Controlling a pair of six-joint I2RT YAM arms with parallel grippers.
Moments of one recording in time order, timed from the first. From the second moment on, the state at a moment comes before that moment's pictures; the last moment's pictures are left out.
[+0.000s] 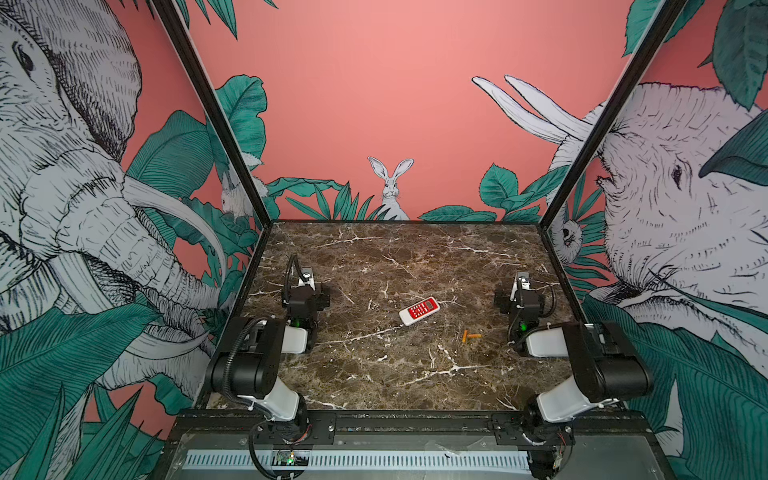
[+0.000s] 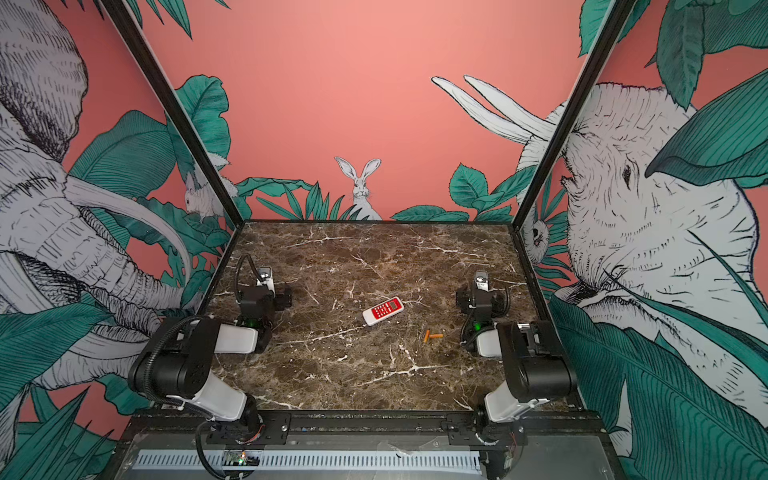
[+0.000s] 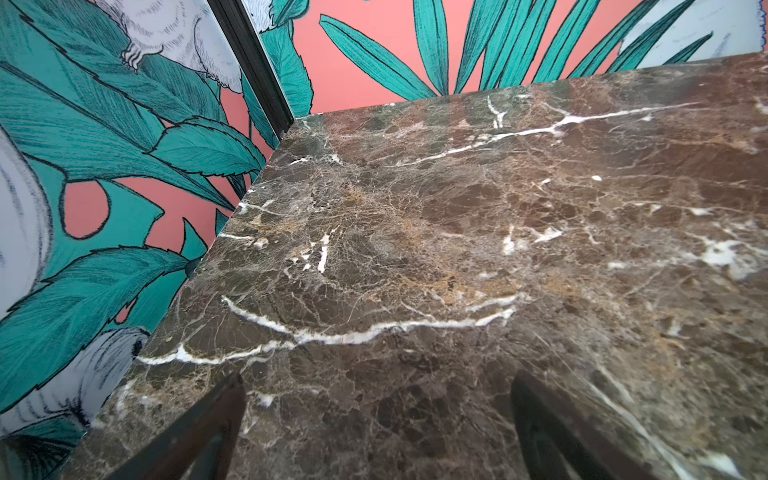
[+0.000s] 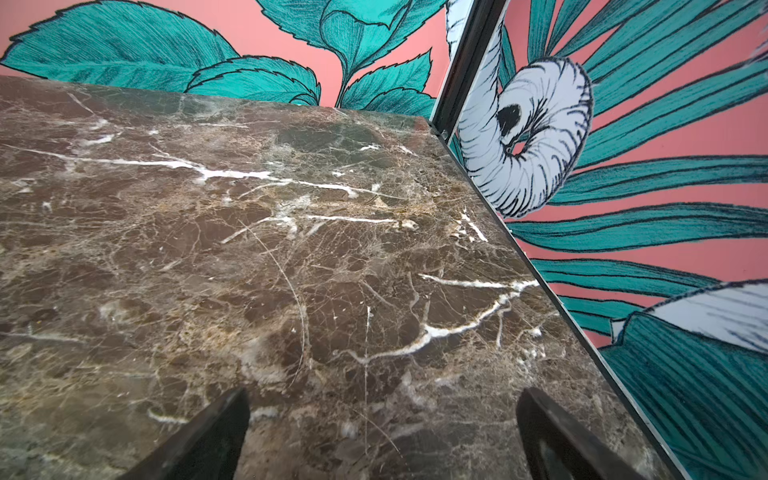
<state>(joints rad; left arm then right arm) -0.10 1.57 0.38 0.84 -0.31 0.11 0.08 1.56 0.35 0.83 0.39 -0.06</state>
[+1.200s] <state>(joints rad) -0.10 1.57 0.38 0.84 -0.31 0.11 0.08 1.56 0.35 0.83 0.39 -0.06</state>
